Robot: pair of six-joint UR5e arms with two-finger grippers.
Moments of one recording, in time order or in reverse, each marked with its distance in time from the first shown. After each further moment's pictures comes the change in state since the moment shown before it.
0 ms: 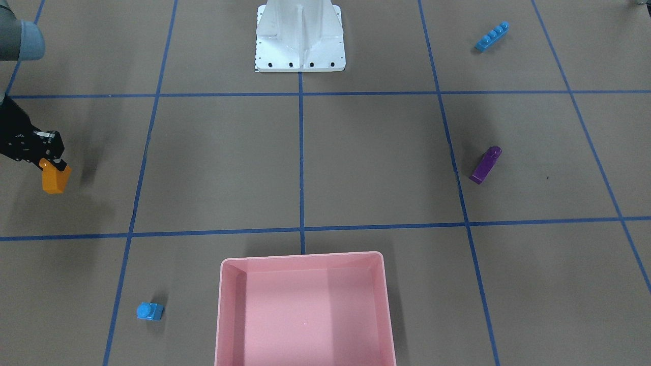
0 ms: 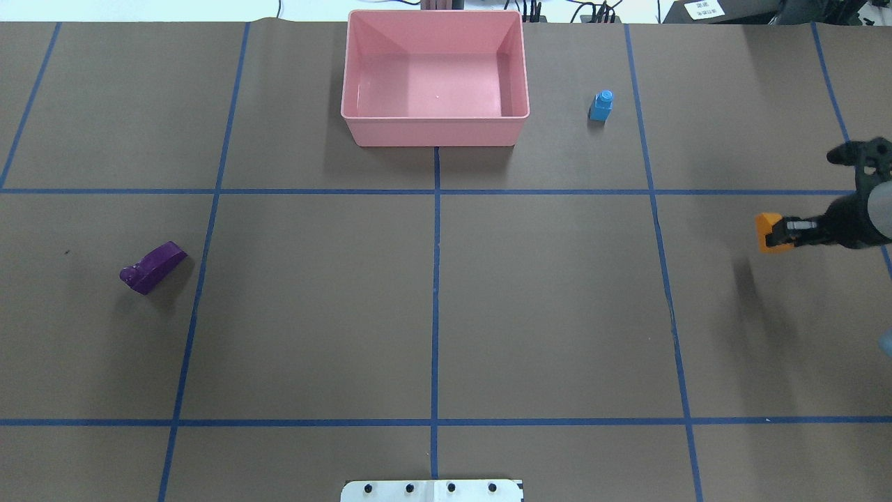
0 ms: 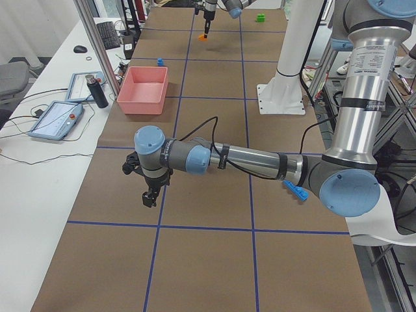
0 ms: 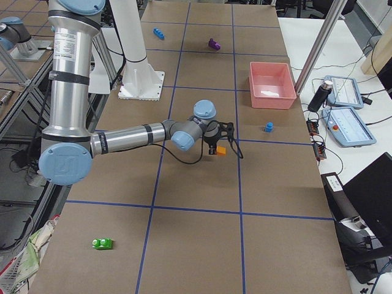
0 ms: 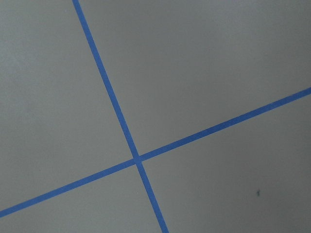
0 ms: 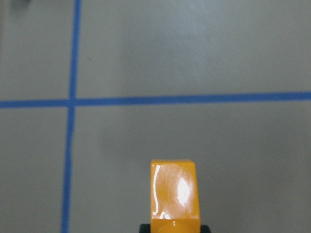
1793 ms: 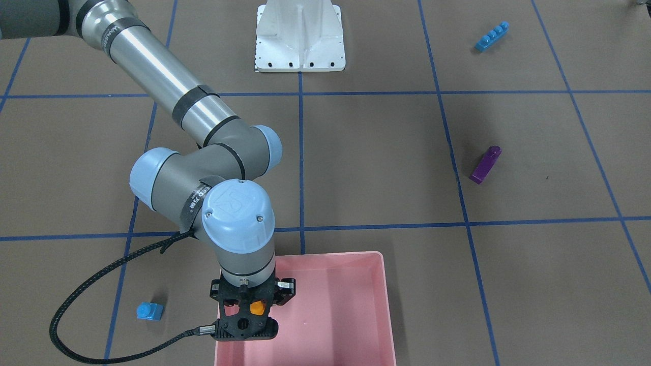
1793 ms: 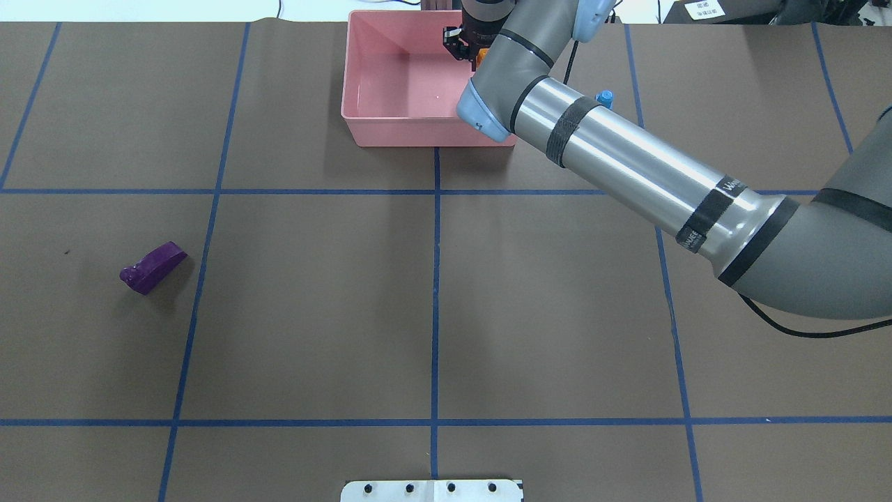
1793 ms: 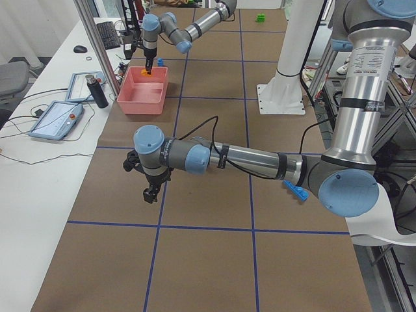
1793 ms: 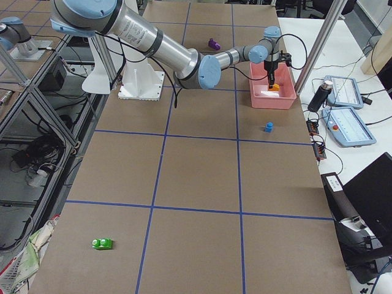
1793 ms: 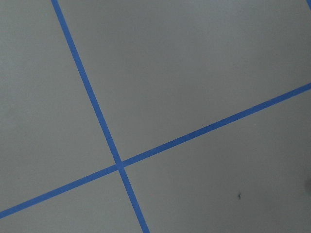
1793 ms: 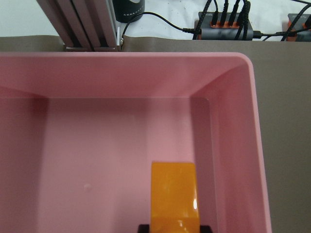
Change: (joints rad) left arm 0.003 -0.008 -0.004 -0.001 -0.055 0.000; right arm -0.154 1.254 -1.105 -0.281 -0.220 0.041
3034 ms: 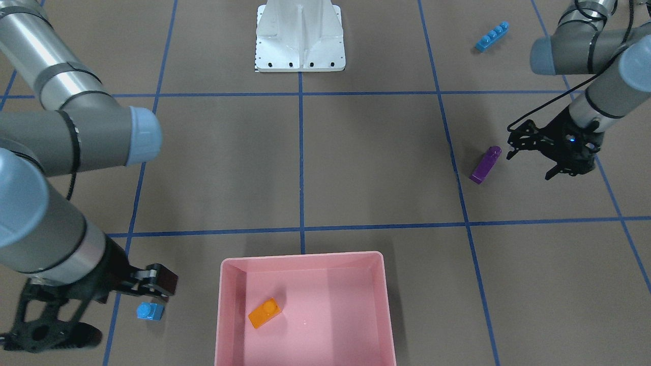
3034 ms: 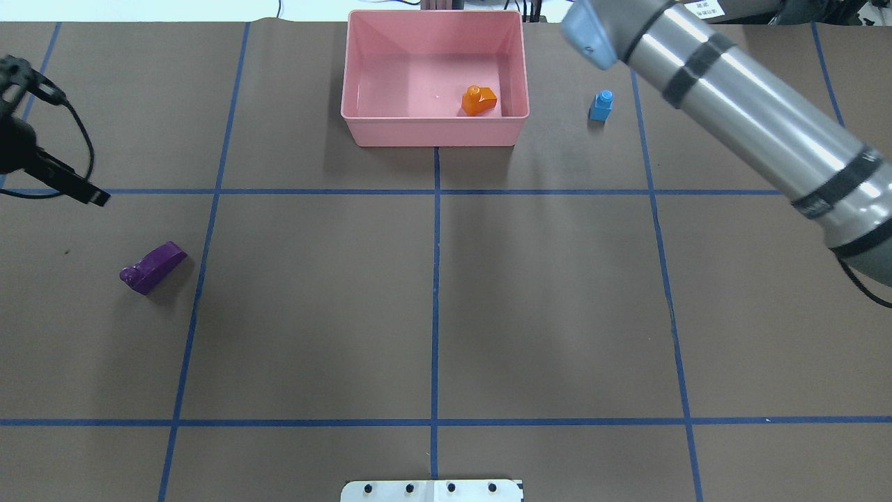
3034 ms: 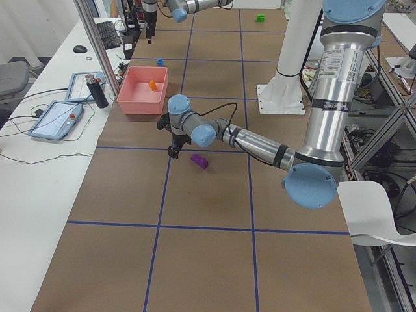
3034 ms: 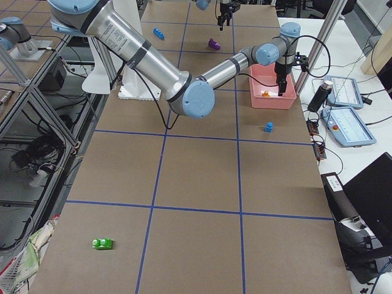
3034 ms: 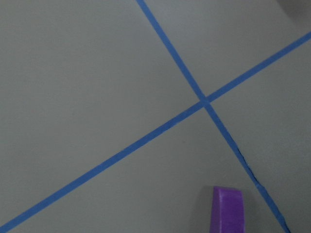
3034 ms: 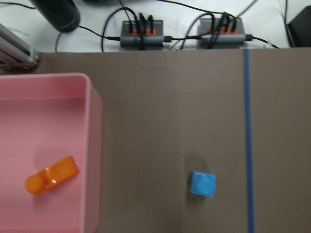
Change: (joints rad) left arm 0.496 -0.002 -0.152 -0.262 0.180 -0.415; right arm 0.250 -0.375 0.571 -0.301 0.268 -0.221
